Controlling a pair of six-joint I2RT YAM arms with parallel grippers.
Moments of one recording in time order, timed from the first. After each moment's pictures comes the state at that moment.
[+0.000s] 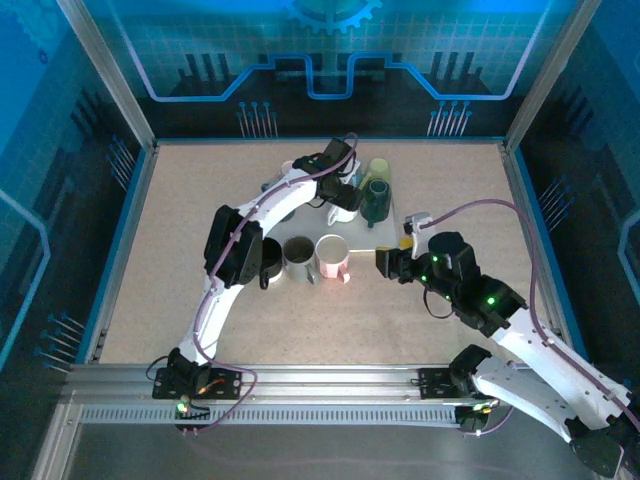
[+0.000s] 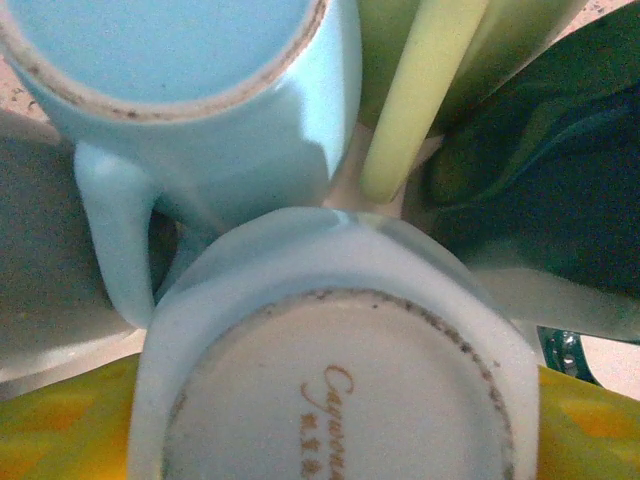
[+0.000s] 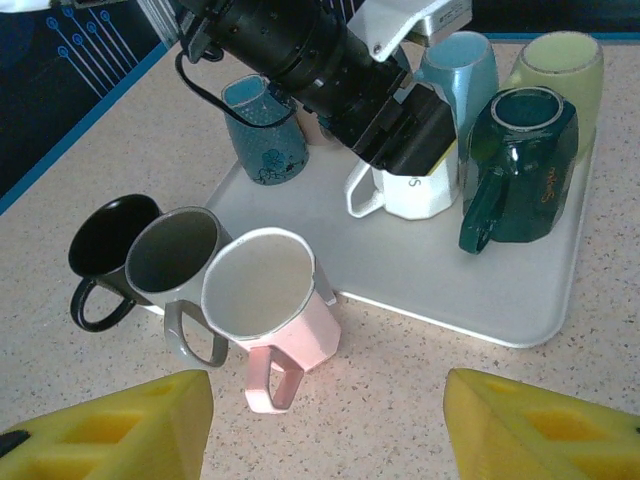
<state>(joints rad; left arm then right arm) -0.54 2.36 2.12 -0.77 0.00 -0.09 0.65 0.76 0.74 -0.46 0.06 0.33</state>
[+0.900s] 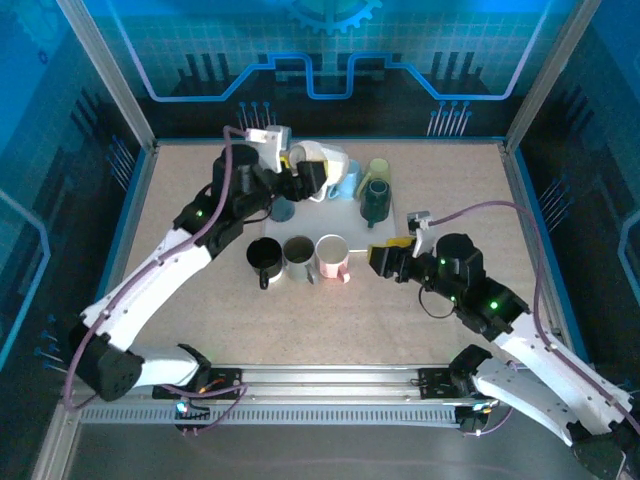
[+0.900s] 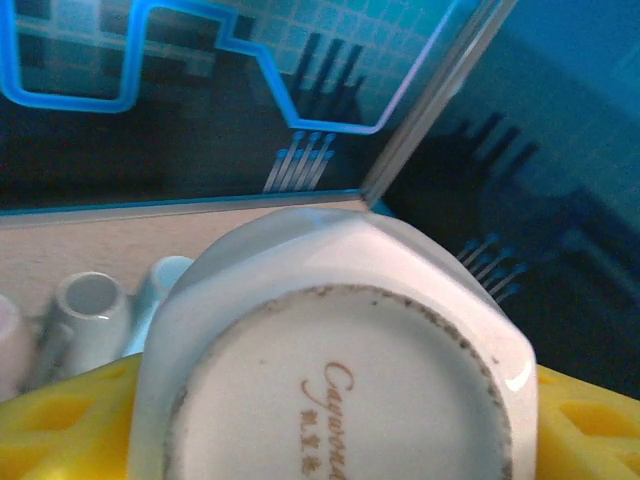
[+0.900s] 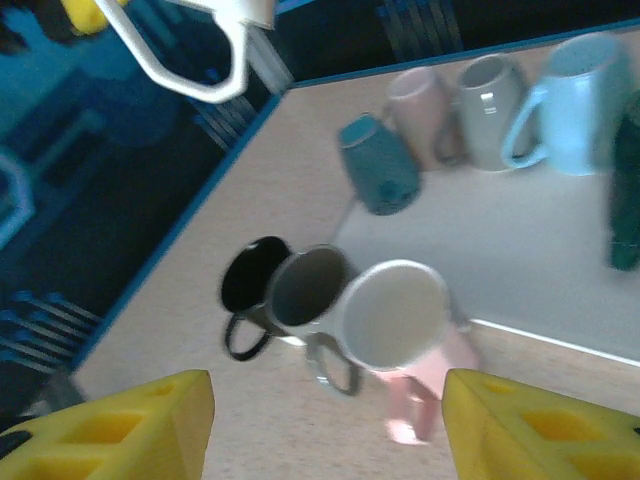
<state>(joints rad) -0.53 1.27 1.25 -0.18 0.14 -0.49 0.65 0.75 0.72 -0.29 -0.14 0.53</state>
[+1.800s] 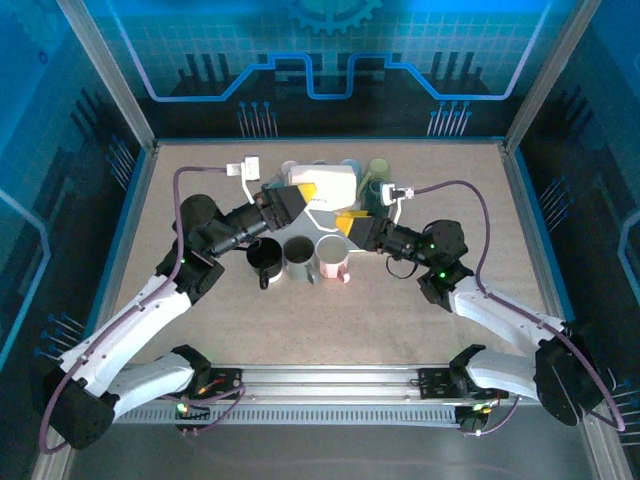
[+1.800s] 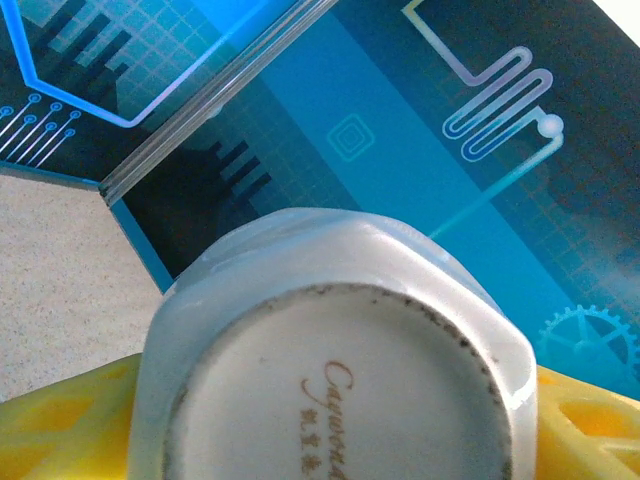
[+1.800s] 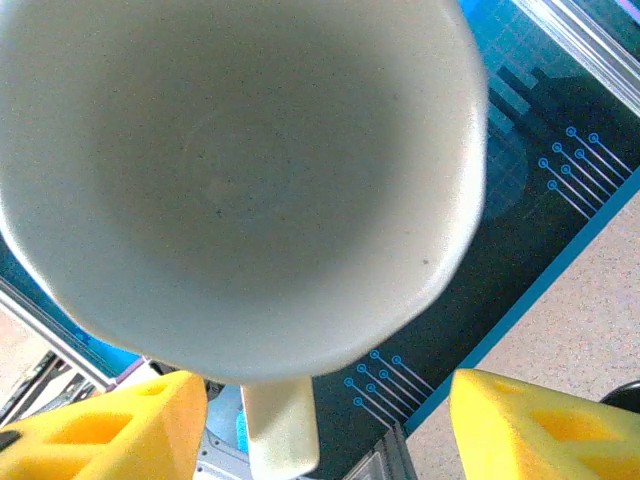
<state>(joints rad) -0.53 1.01 0.90 0.29 0.44 -0.98 0.57 1.15 0.62 0.86 -0.66 1.09</state>
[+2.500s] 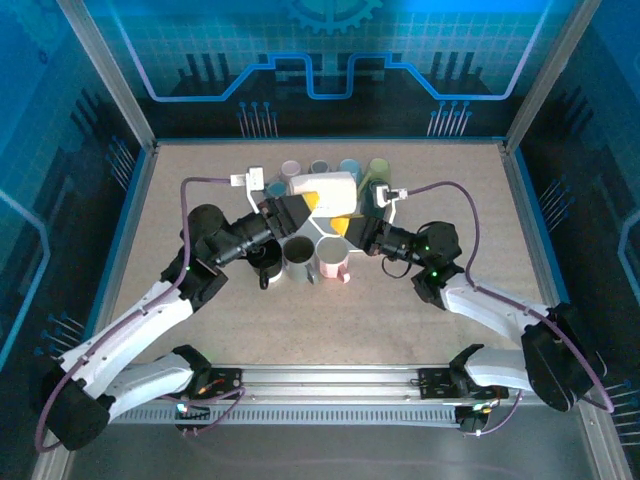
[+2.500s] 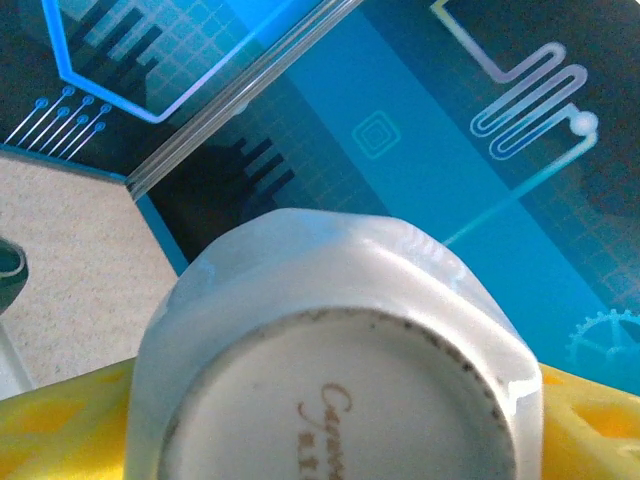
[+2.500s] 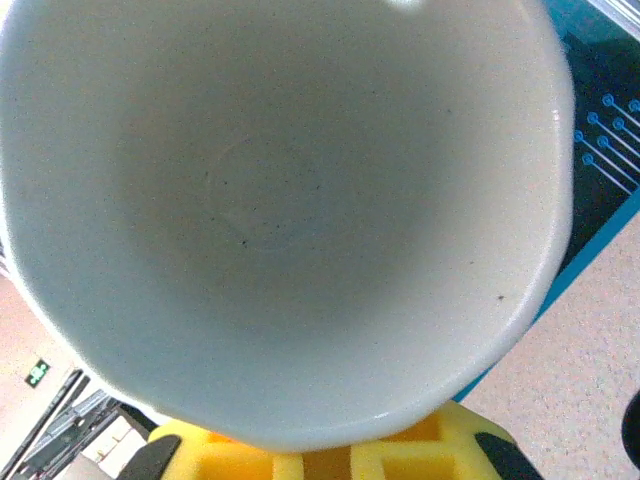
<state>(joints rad) -0.58 0.98 0.83 0.28 0.36 -0.95 0.58 1.22 0.60 0.99 -0.70 1.17</state>
